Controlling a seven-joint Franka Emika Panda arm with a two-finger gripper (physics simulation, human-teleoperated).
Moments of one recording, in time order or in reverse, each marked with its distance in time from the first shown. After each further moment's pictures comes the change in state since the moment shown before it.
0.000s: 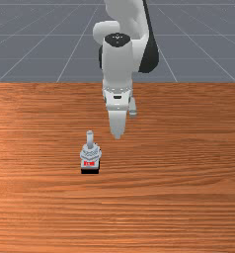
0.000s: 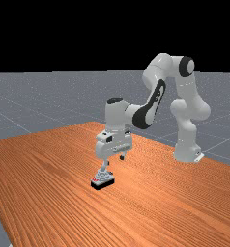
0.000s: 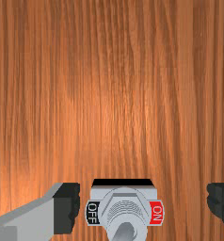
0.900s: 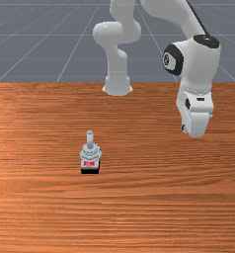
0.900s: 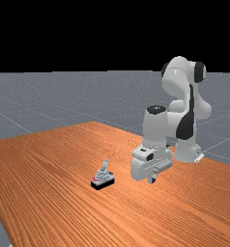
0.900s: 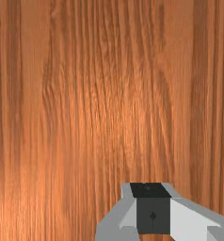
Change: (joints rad) arm 0.288 0.133 0.073 0.210 -0.066 -0.084 0.393
